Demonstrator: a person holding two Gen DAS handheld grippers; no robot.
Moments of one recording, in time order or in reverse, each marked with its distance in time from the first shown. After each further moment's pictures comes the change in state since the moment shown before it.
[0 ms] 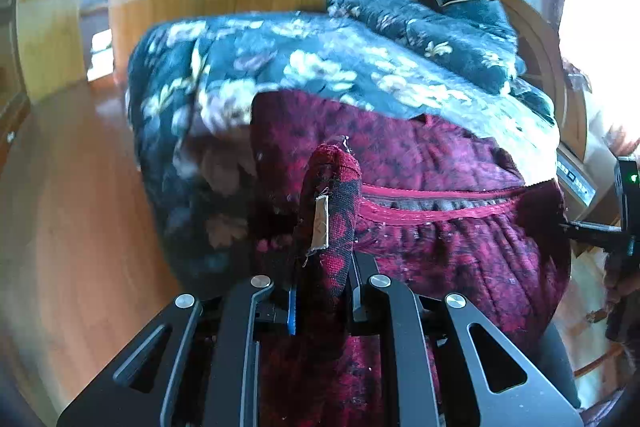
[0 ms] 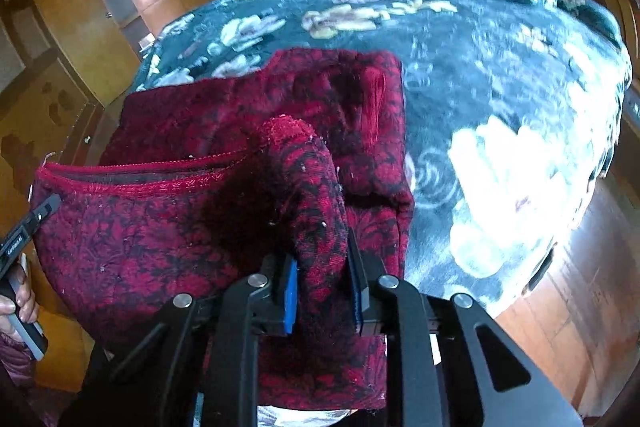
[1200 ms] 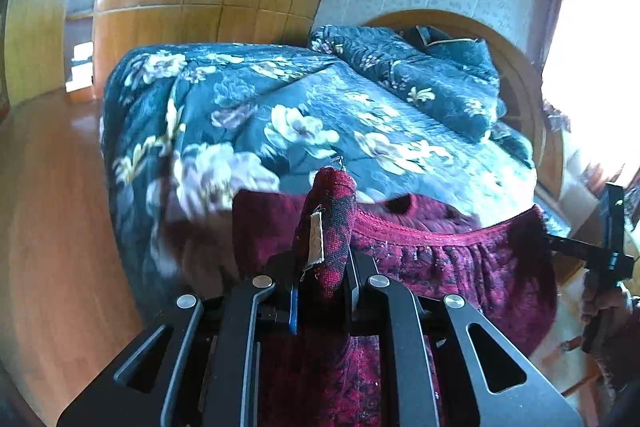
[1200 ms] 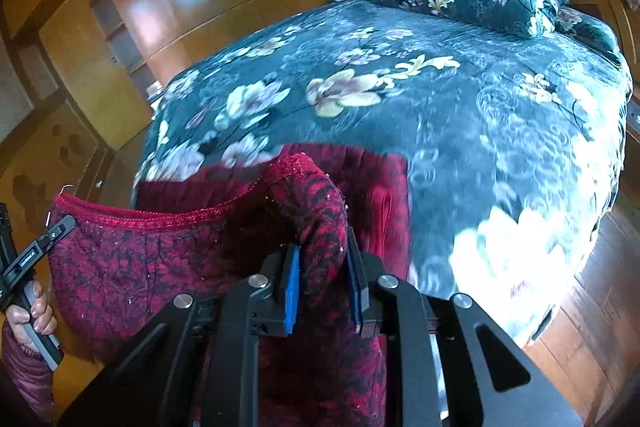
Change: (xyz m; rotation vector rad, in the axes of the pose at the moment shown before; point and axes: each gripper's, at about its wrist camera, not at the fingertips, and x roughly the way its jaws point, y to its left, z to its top) left arm 0.011 0.005 0.102 -0.010 -0.114 -0.093; right arm -0.026 0.003 0.096 0.027 -0.168 0.024
